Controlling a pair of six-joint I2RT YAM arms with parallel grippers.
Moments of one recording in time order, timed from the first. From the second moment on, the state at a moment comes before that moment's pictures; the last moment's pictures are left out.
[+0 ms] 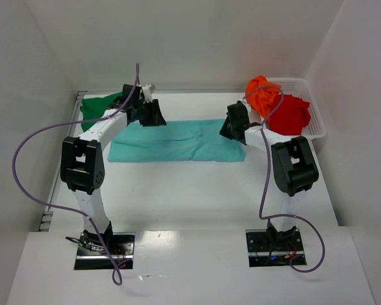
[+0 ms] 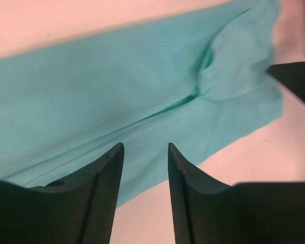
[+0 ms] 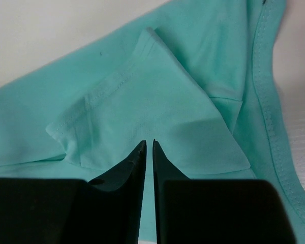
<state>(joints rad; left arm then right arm) -0.18 1.92 1.52 -0.43 0.39 -0.29 0.32 1.86 1.19 -0.07 0.10 0.67</state>
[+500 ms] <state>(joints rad) -0.39 2.14 1.68 -0.27 0.67 -0.27 0.26 1.97 1.24 -0.09 0.06 0.64</state>
